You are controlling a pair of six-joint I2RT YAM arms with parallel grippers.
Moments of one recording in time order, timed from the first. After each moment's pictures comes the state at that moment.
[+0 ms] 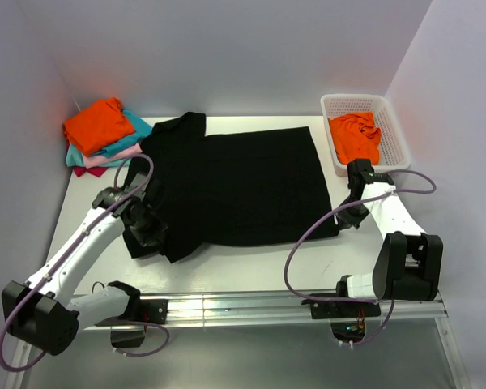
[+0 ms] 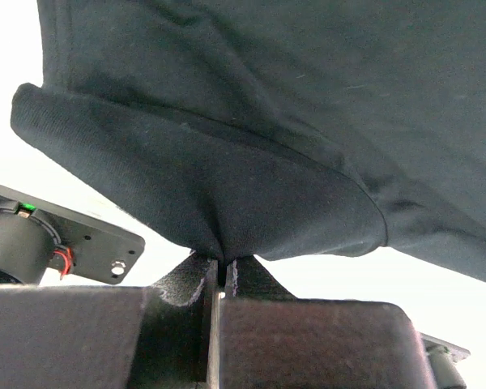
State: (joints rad) left arm -0.41 1.09 0.93 -1.18 -0.10 -1.04; right arm -0.09 1.35 0.89 -0.97 0.16 0.78
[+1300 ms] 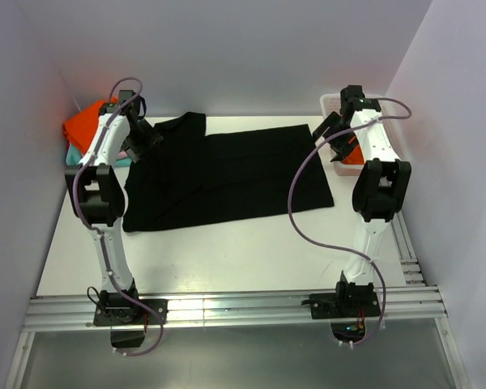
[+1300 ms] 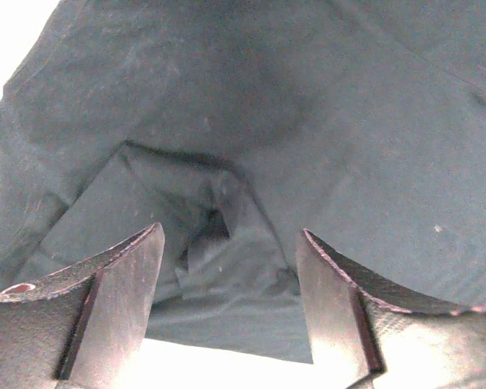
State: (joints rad) left arm -0.02 2.17 2.04 -1.08 -0.01 -0.75; right arm -0.06 2.16 2.05 -1.11 -0.07 0.73
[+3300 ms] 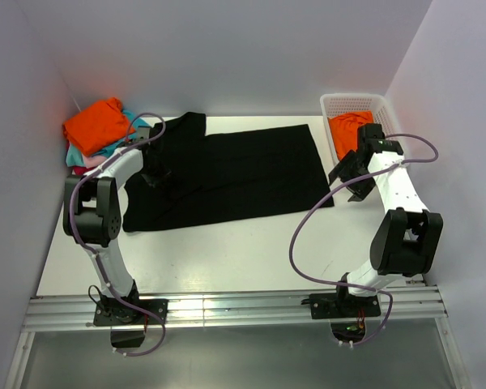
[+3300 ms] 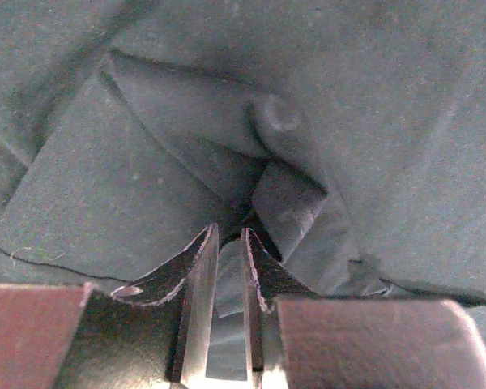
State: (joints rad) left arm -0.12 1.90 1.37 -0.64 -0.07 -0.75; right arm -0.13 1.54 1.30 -1.02 0.02 0.66
